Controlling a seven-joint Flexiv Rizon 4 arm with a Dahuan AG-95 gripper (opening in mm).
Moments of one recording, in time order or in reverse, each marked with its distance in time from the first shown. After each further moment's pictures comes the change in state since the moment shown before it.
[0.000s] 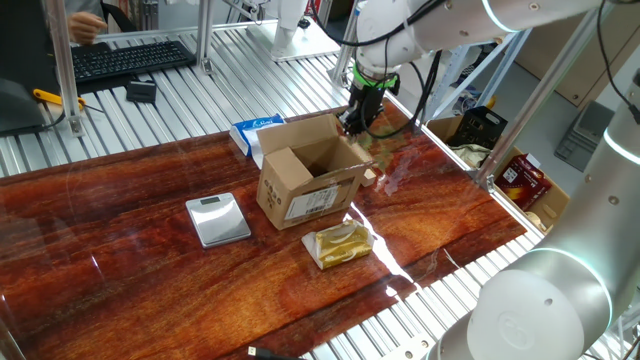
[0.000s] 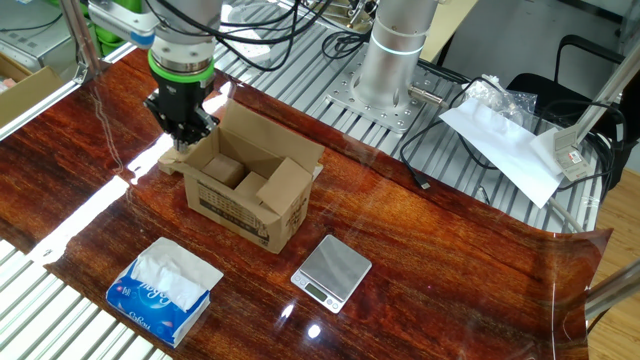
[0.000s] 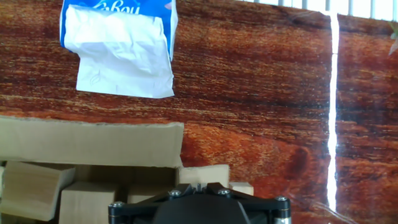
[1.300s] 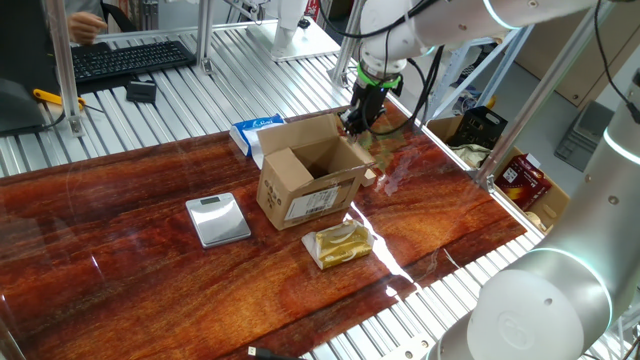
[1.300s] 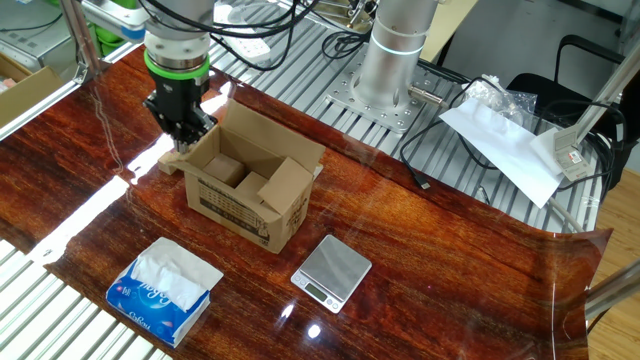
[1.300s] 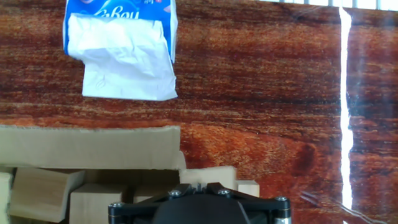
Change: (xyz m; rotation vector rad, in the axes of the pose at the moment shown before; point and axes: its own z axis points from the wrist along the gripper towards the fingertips) arm -0.002 0.001 -0.016 -0.046 0.017 0.029
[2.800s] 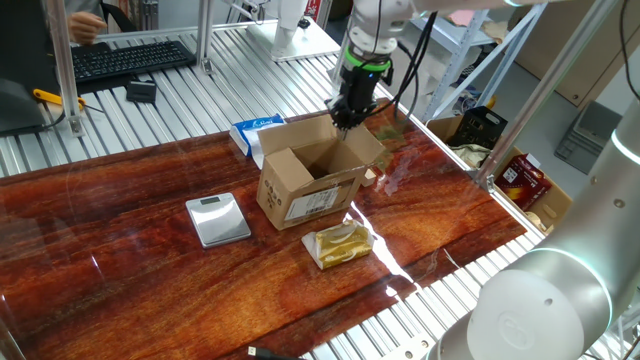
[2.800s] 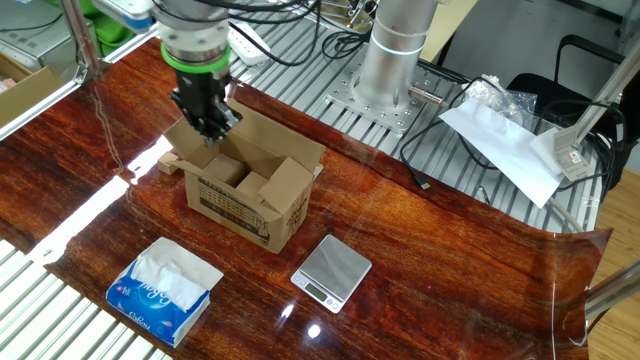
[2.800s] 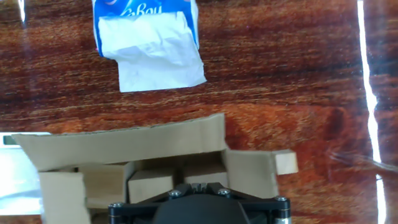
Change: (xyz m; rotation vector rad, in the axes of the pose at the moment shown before) arm 0.012 0.058 -0.025 -0.056 0.078 0.153
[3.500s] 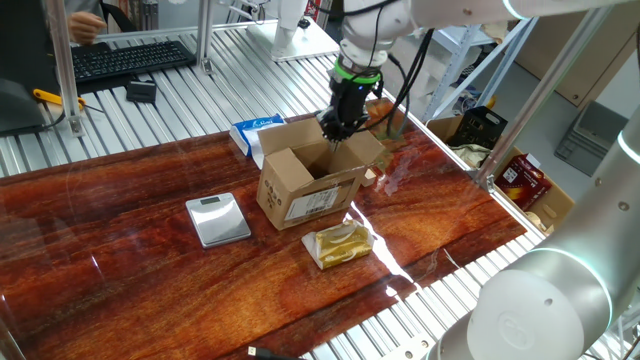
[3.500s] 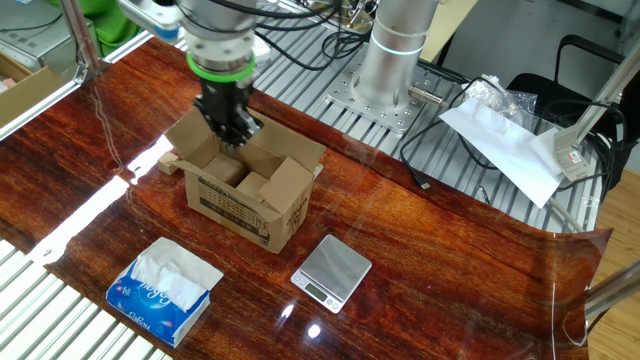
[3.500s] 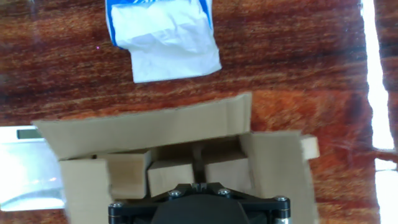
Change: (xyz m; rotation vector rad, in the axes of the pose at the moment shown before) arm 0.020 0.031 0.010 -0.005 -0.003 0.036
